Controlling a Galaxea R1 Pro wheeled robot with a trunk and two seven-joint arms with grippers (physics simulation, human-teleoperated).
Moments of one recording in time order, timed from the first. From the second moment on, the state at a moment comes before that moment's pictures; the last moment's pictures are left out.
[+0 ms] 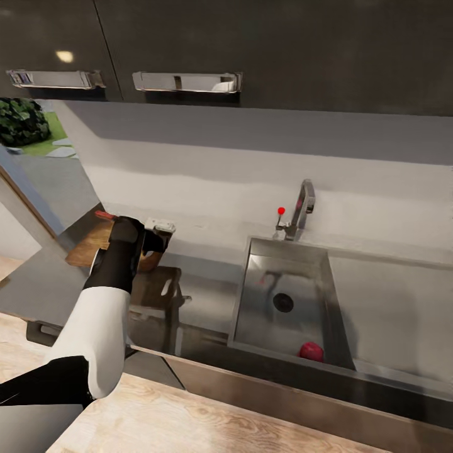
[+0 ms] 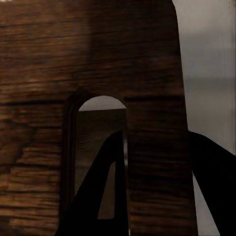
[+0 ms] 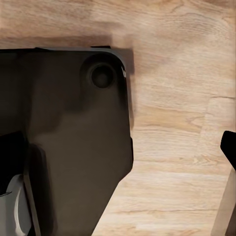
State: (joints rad) left arm -1.11 -0.12 0.18 -1.02 -0.74 1.01 -0.50; right arm -0.05 0.08 -0.02 -0.11 0.03 -0.39 -0.24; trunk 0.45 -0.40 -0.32
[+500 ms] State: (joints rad) left arm -1.11 -0.14 0.18 -0.95 -0.74 1.01 -0.50; right arm -0.05 0.08 -0.02 -0.11 0.03 -0.39 -0.24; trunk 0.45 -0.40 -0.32
